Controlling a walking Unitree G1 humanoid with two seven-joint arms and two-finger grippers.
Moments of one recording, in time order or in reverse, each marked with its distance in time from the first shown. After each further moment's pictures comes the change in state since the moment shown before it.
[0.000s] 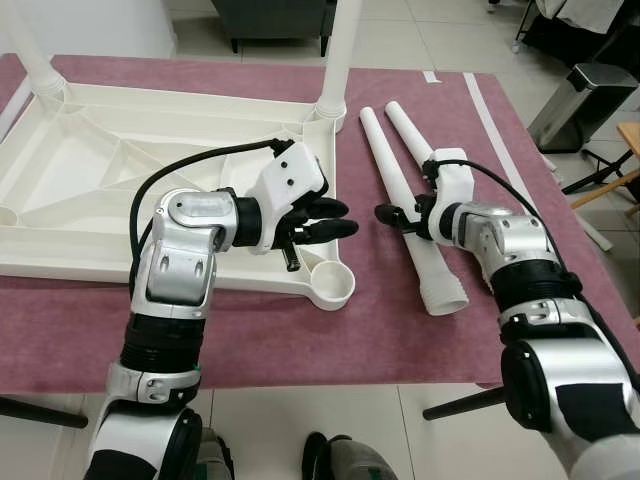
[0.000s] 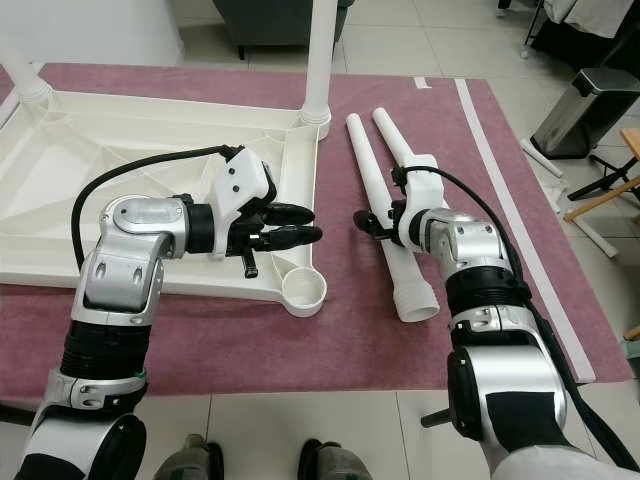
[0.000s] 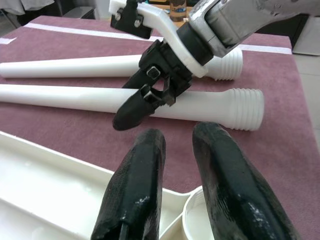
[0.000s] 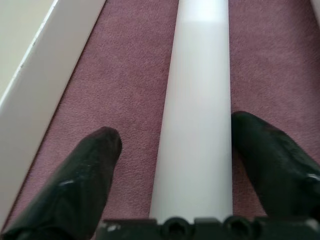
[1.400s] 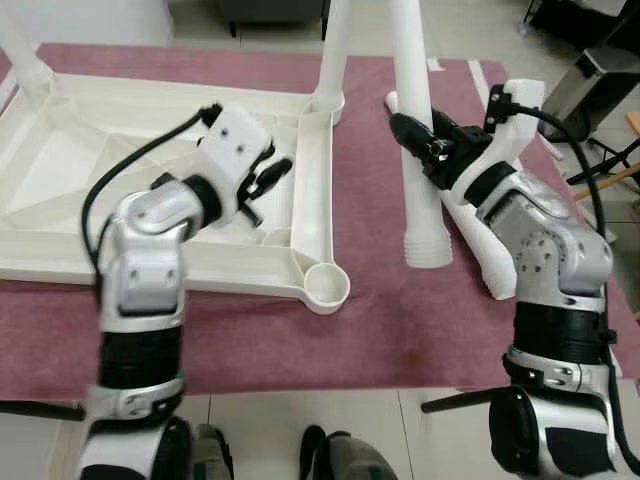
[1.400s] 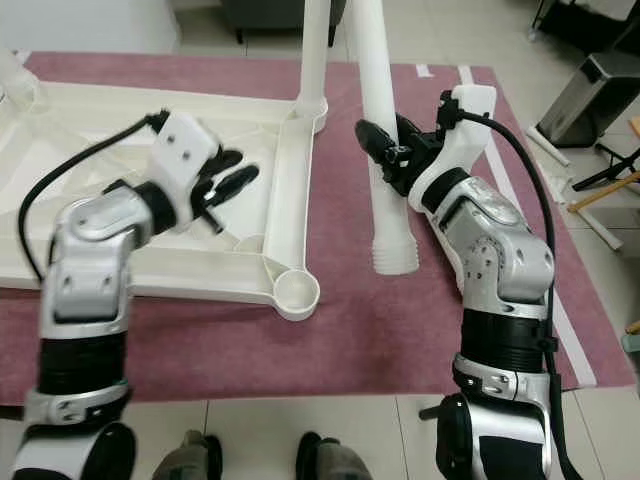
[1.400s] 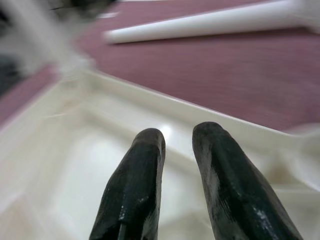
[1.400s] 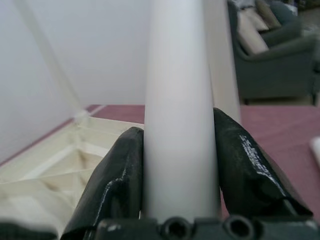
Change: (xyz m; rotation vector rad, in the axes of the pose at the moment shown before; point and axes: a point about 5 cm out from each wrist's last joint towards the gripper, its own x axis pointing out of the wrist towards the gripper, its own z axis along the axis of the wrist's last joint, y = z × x) left arm -0.052 0.000 -0.013 0.188 0.095 0.237; right arm -0.106 0.055 0.069 -0.098 -0.768 0.290
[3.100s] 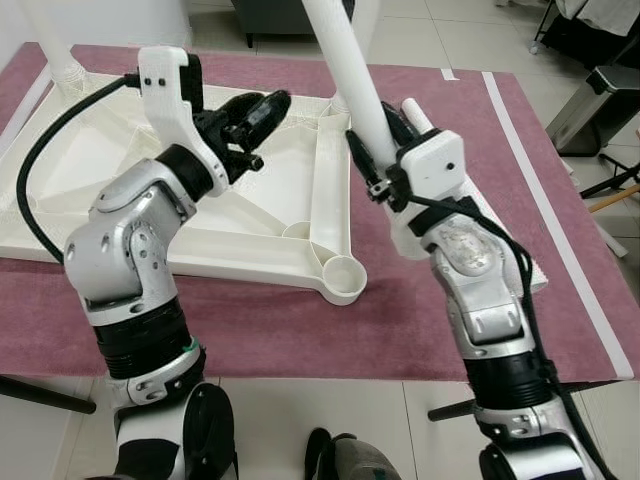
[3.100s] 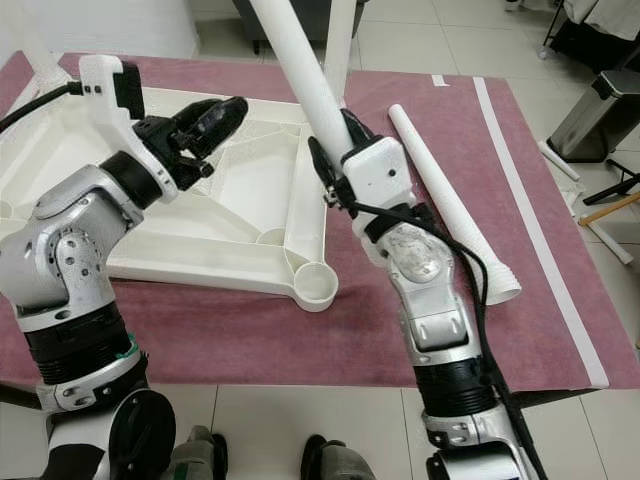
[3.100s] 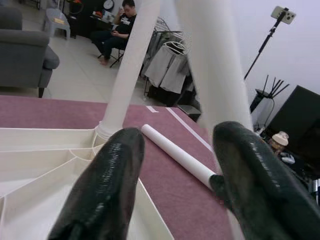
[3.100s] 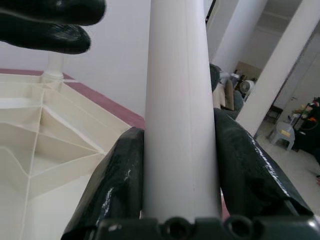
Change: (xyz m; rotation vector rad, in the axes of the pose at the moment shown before) left arm 0.004 0.036 0.048 -0.722 -0.444 0.318; right arm 0.012 0.054 -0.051 -0.564 -0.141 -0.063
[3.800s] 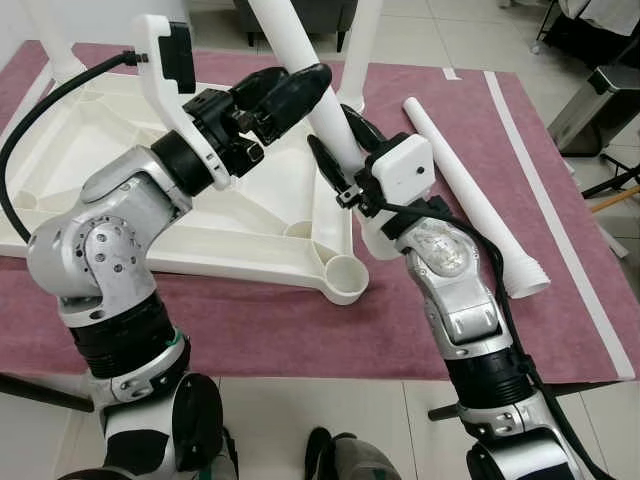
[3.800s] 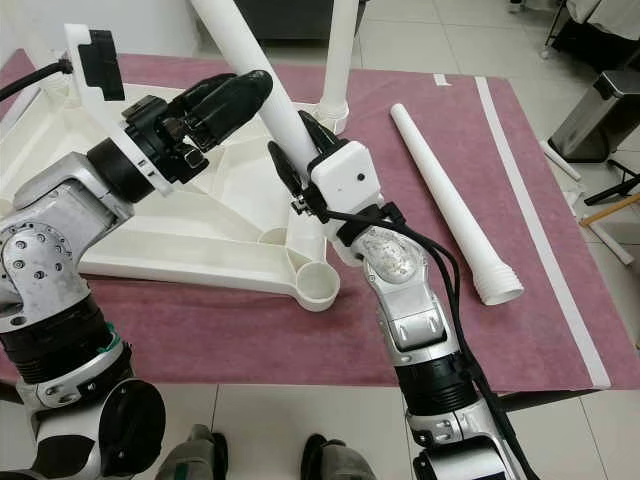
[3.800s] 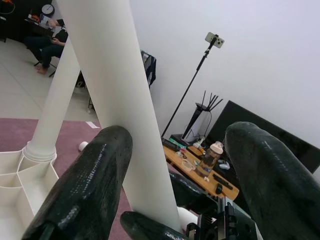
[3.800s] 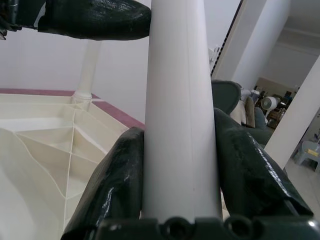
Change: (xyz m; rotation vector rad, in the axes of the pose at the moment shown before) left arm -0.004 -0.018 0.019 -0.096 -0.055 -0.230; right arm 0.007 0.019 0.012 0.050 -0.086 0.103
